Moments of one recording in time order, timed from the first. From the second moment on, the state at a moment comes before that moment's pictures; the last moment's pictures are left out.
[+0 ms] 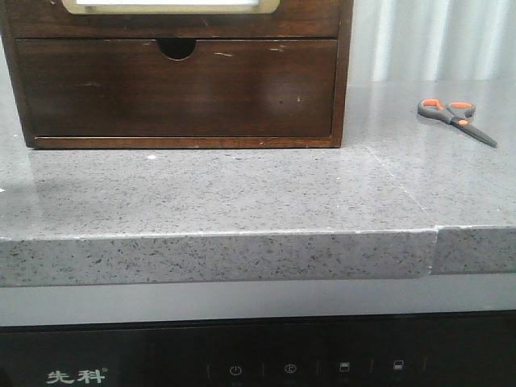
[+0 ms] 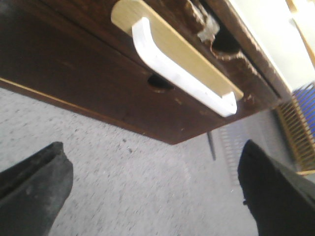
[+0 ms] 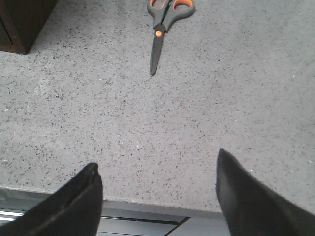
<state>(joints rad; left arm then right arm) -0.02 1.06 -0.72 -1.43 0.63 0.67 0.02 0.67 -0.64 -0.02 0.61 -0.06</state>
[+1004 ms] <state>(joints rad) -0.02 1.53 -0.98 -1.77 0.82 0.94 0.02 0.67 -0.64 -0.02 0.61 -0.06</state>
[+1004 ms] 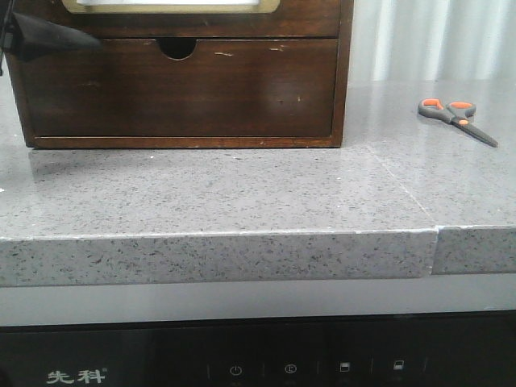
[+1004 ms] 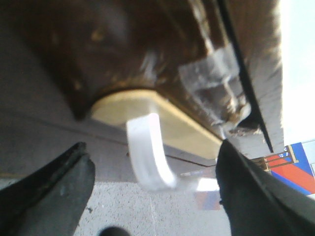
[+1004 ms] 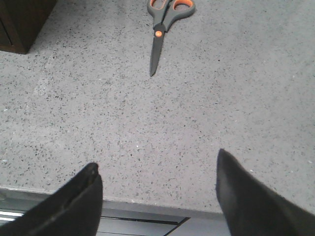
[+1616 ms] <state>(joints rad) -0.02 1.57 -1.00 -1.80 0.89 0.89 0.02 0.67 -0.64 -0.02 0.61 -0.06</state>
